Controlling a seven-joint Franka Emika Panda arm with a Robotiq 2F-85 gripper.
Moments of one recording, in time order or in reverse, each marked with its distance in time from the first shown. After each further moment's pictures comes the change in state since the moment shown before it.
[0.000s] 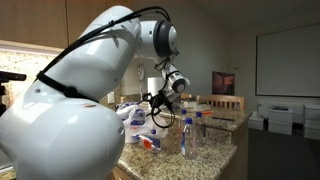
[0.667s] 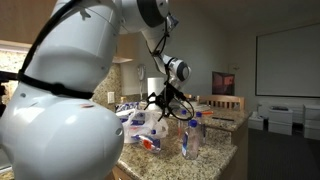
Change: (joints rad) arm -0.026 -0.284 -0.048 -0.268 -0.441 -0.083 -0.004
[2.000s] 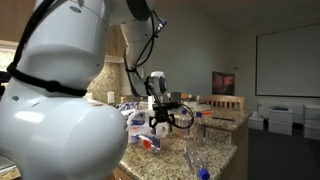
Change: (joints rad) arm 0.124 -0.097 0.042 -0.399 -0.538 0.944 0.274
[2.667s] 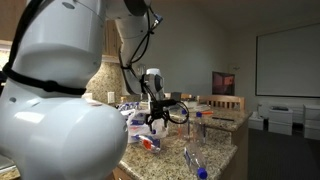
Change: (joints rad) arm -0.013 -0.052 0.056 -0.038 0.030 0.058 -0.197
